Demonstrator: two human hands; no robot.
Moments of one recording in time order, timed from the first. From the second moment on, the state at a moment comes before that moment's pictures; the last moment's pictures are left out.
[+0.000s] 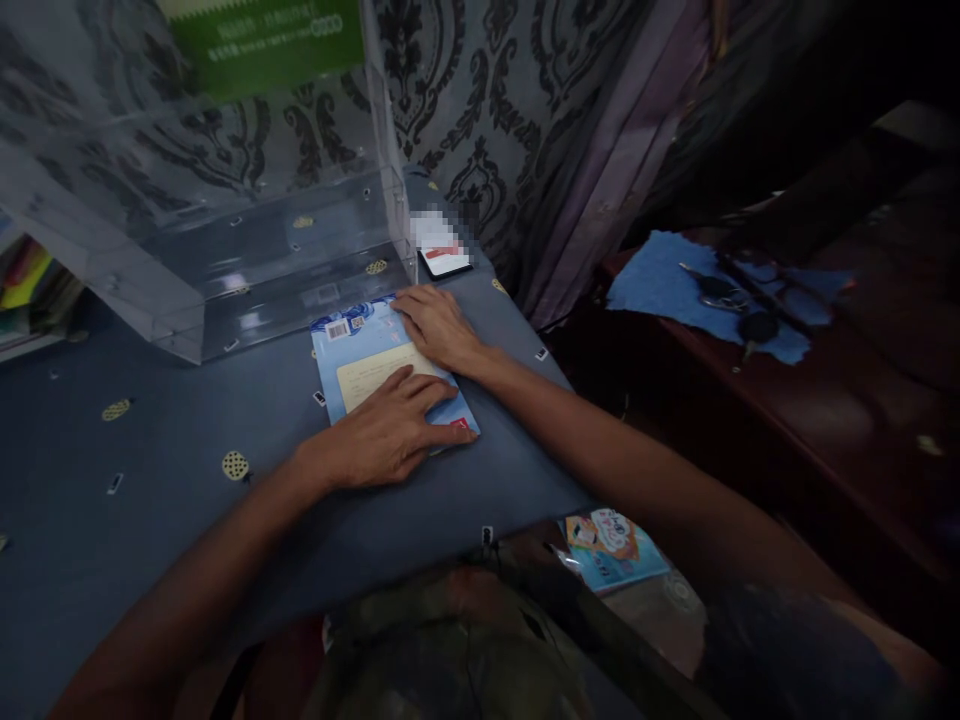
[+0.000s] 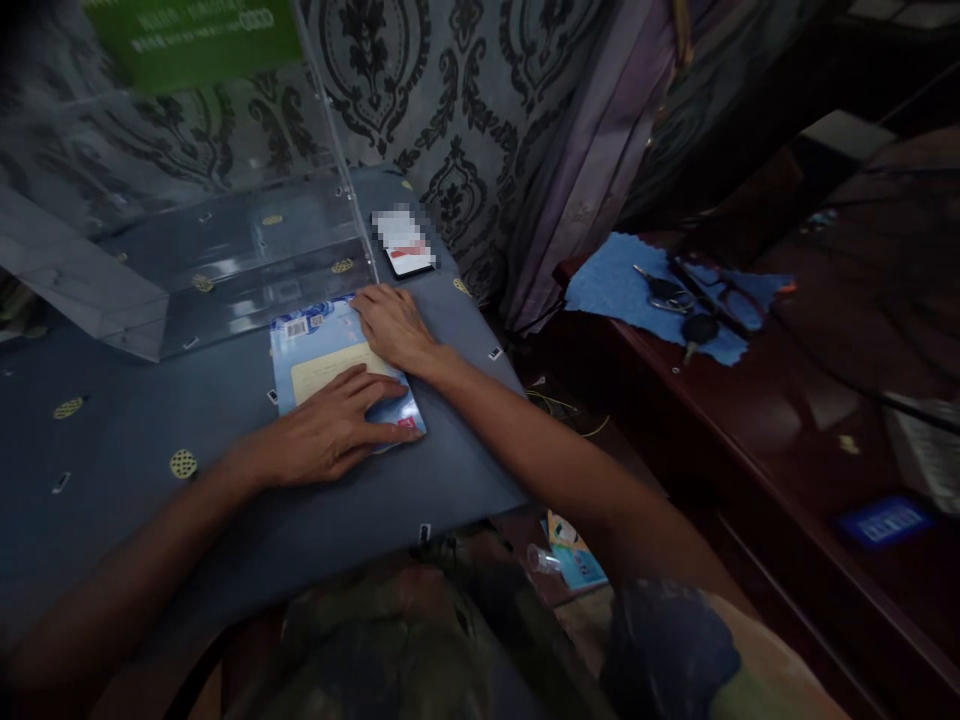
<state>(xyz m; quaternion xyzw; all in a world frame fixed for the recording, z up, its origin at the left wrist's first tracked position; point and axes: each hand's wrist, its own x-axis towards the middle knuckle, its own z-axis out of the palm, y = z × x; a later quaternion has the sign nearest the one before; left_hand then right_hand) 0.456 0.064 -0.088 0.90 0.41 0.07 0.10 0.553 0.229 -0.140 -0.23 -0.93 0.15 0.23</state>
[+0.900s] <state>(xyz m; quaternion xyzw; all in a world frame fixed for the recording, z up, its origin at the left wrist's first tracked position) 0.381 0.026 -0.128 0.79 0.53 0.29 0.07 0.596 0.066 -0.129 0.06 -0.97 0.16 0.15</state>
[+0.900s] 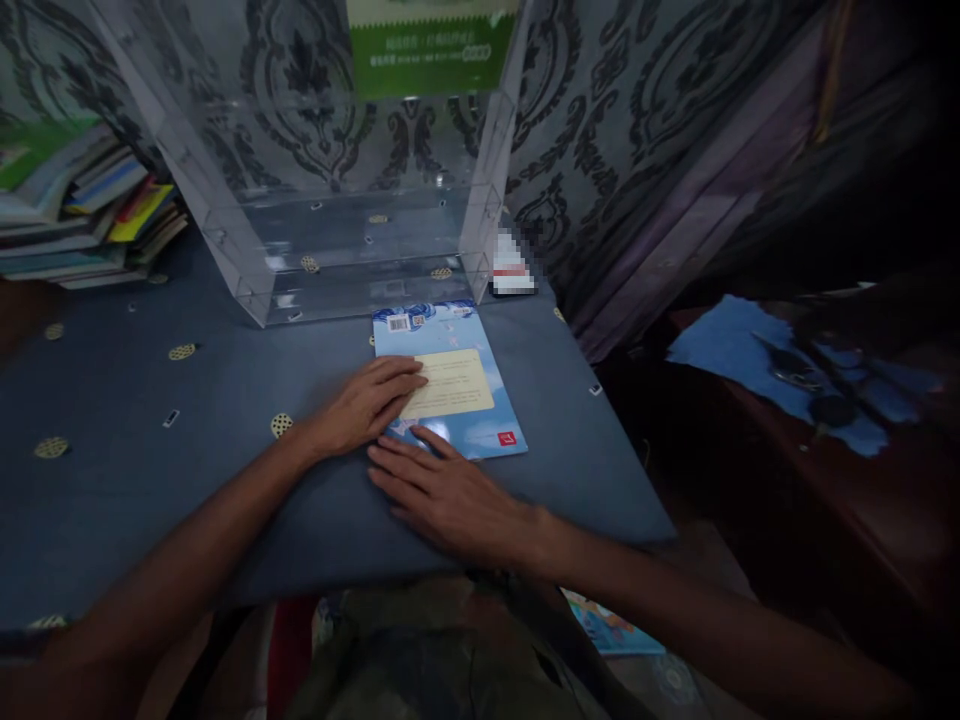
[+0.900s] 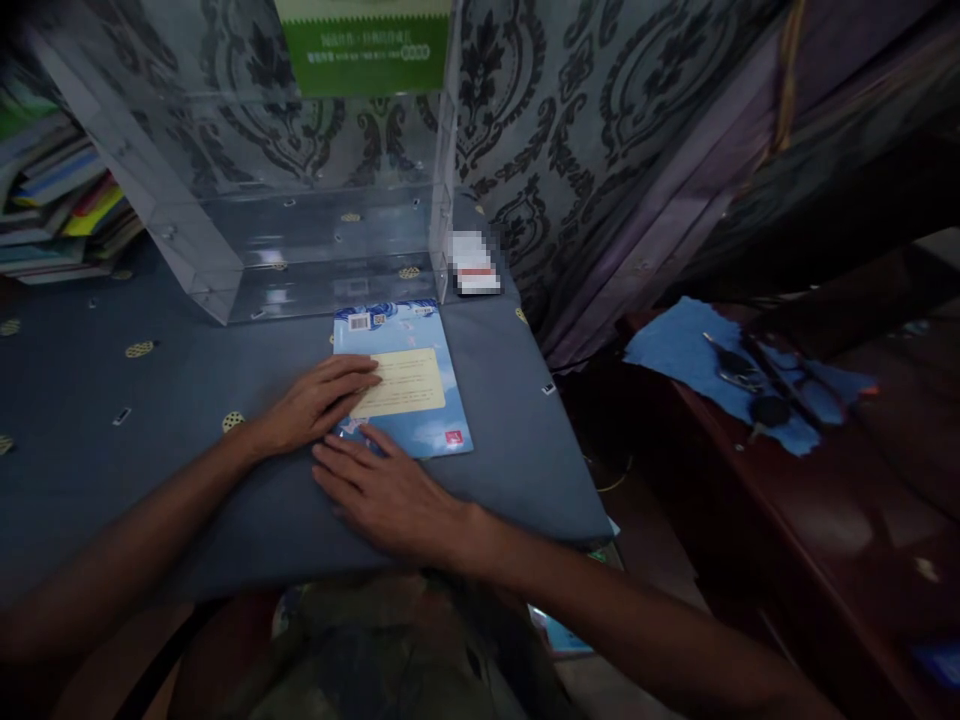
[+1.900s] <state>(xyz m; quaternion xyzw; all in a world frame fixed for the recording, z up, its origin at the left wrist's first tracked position) 0.380 0.020 -0.109 0.82 0.56 0.11 0.00 0.653 0.109 -0.123 -0.07 -0.98 0.11 0.14</state>
